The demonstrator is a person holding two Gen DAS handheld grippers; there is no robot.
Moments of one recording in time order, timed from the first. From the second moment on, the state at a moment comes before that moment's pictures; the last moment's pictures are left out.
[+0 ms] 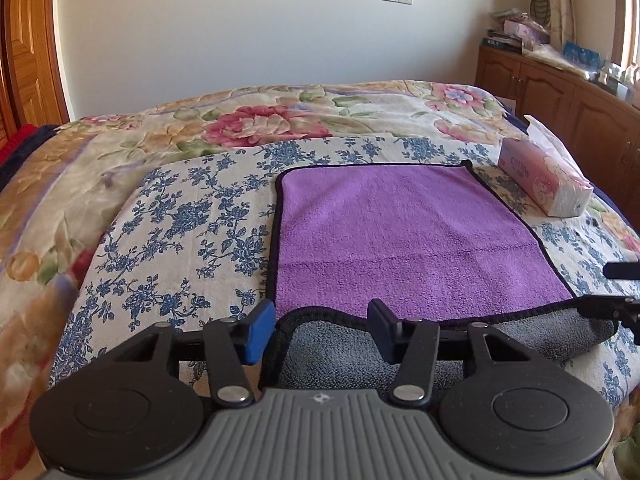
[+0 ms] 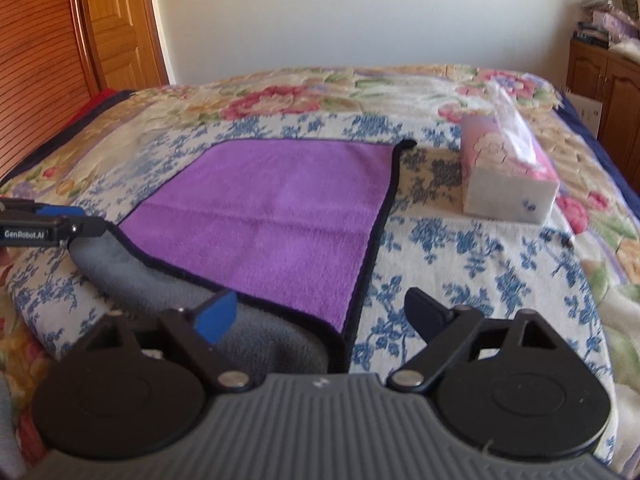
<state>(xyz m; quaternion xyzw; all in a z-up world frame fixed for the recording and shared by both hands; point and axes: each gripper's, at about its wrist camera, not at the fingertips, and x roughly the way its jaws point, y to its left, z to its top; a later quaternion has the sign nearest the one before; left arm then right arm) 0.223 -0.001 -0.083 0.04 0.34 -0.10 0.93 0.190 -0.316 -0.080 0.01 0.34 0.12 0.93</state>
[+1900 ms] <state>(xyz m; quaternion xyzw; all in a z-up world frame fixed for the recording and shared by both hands) 0.225 0.004 -0.096 0.04 0.36 -0.09 0.93 0.192 -0.324 -0.077 0.04 0.41 0.16 0.90</state>
